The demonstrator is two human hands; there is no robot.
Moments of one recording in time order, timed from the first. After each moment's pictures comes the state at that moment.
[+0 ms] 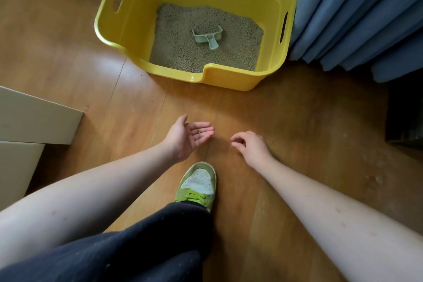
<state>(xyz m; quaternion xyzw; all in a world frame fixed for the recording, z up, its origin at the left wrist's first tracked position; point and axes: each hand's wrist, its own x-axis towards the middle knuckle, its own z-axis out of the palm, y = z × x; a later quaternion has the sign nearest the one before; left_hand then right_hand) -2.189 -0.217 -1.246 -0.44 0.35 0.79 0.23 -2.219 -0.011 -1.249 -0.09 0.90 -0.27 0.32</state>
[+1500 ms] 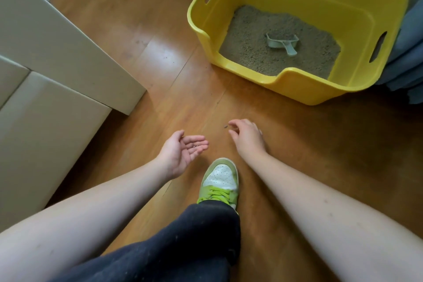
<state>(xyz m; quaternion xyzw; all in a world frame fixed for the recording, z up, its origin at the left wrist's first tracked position) -2.078 -0.305 -1.226 -0.53 0.32 0.79 0.07 -2.199 -0.156 -1.261 -0.23 0.91 -0.26 0.25</state>
